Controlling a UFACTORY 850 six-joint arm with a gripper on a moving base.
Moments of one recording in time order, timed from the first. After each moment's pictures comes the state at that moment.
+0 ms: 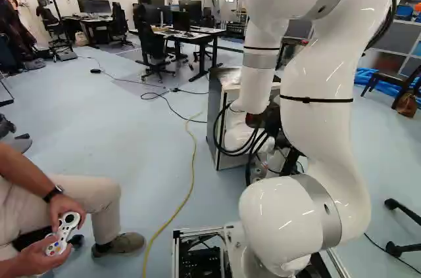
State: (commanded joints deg) arm 0.6 -23.4 -17.4 82.9 80.7 0.0
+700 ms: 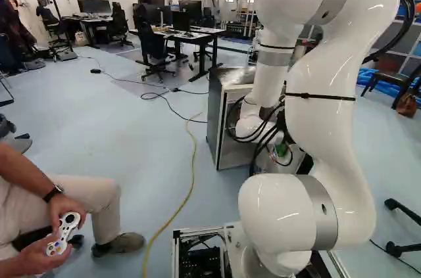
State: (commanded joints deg) arm -10.1 -26.7 -24.8 83.3 80.7 0.0
